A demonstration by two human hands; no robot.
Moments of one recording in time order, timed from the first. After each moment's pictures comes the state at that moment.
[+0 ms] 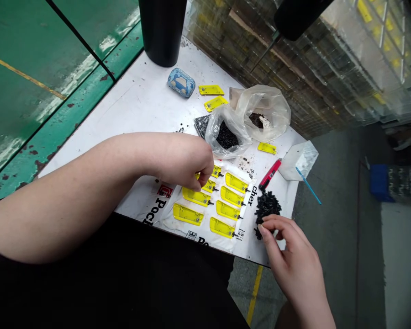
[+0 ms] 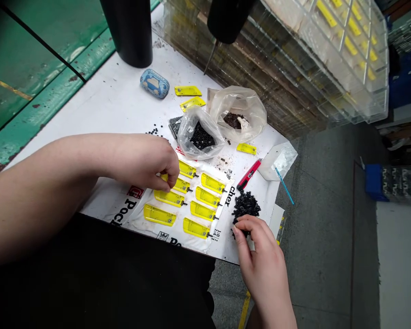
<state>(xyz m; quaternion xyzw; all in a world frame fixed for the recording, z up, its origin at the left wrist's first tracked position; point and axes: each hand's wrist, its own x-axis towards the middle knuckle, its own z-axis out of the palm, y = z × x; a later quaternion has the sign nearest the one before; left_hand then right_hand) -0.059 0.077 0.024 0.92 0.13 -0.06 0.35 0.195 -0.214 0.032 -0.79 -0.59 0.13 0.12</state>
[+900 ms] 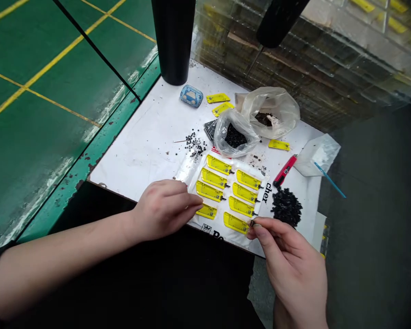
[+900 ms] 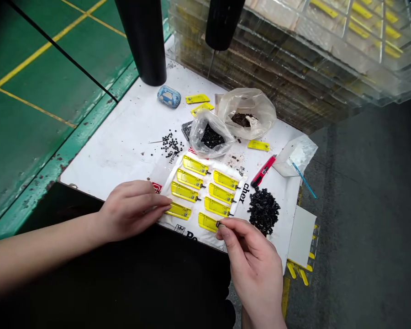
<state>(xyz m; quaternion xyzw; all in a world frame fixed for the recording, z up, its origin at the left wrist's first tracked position) -0.138 -0.048 -0.013 0.88 0.25 0.29 0.27 0.126 -0.220 0.017 -0.77 -0.42 0.29 0.39</state>
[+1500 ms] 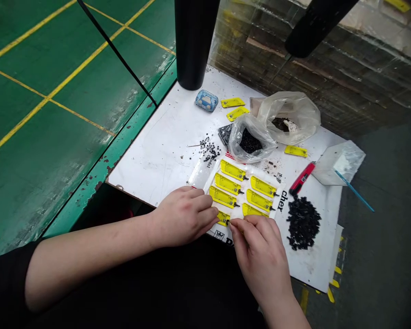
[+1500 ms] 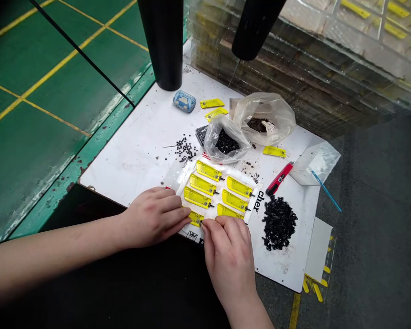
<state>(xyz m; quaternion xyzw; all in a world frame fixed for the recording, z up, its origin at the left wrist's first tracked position) -0.128 -0.051 -0.027 0.94 0.19 0.24 0.11 0.086 -0.186 -0.008 -0.66 -0.72 0.08 0.21</state>
